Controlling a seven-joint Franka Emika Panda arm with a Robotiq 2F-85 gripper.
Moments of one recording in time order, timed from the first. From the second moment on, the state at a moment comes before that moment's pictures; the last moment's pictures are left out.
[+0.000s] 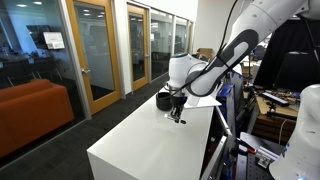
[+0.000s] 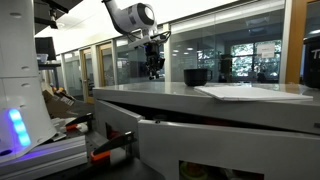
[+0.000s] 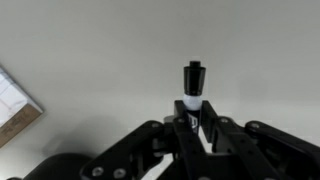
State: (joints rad) arm 0.09 0.09 0.06 -2.37 -0.21 2.47 0.19
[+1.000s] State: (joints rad) arm 0.02 -0.12 0.06 -2.37 -0.37 2.43 0.41
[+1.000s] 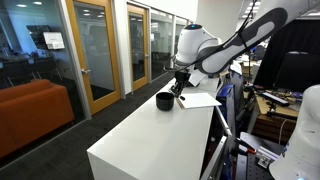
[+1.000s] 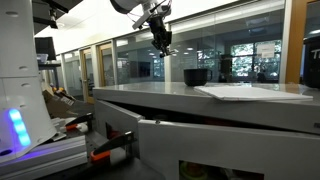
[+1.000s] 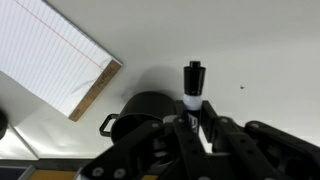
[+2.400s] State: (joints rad) arm -0.02 0.06 0.01 -2.28 -1.16 2.55 1.30
